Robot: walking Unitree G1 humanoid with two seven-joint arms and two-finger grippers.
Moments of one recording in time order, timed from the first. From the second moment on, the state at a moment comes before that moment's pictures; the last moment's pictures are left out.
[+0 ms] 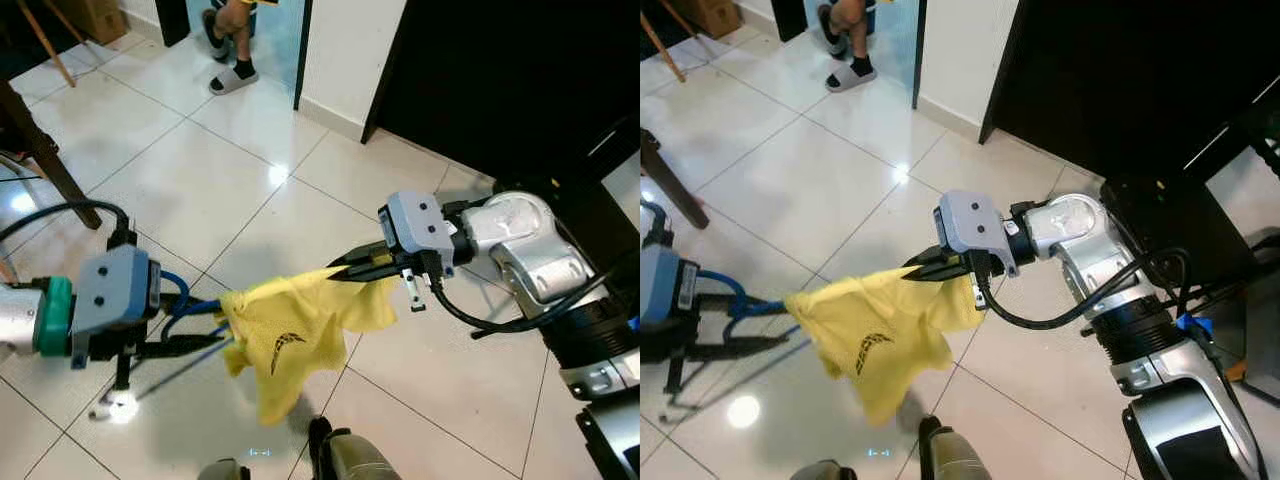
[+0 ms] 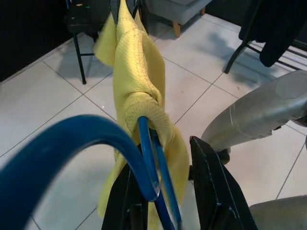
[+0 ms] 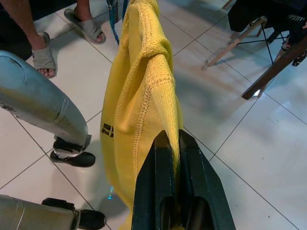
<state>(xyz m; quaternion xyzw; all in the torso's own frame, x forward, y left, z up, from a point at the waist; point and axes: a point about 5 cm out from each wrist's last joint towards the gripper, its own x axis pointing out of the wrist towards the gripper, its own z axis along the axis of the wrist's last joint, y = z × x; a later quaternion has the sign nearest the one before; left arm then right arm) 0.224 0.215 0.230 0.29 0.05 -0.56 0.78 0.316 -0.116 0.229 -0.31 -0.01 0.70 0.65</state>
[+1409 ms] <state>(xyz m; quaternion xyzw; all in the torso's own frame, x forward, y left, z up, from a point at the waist) 0.298 0.158 0.257 0.11 -0.17 -0.33 0.92 0.327 -0.115 0.242 -0.06 -0.14 0.49 0.86</state>
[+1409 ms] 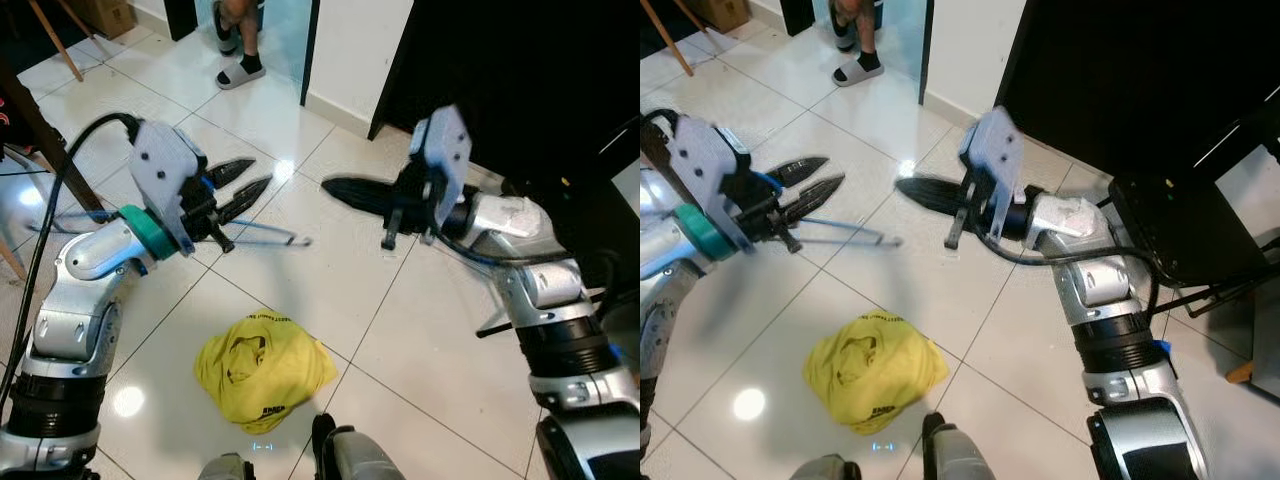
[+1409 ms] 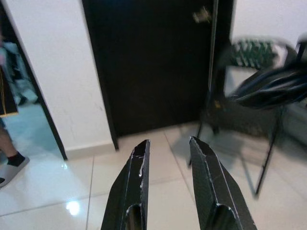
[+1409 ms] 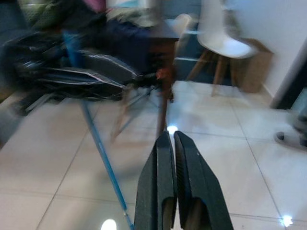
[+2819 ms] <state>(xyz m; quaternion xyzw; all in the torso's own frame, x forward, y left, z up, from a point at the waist) 0.288 0.138 0.297 0.10 -0.19 -0.49 0.85 0.308 -0.094 0.238 -0.15 -0.11 0.61 0.77</state>
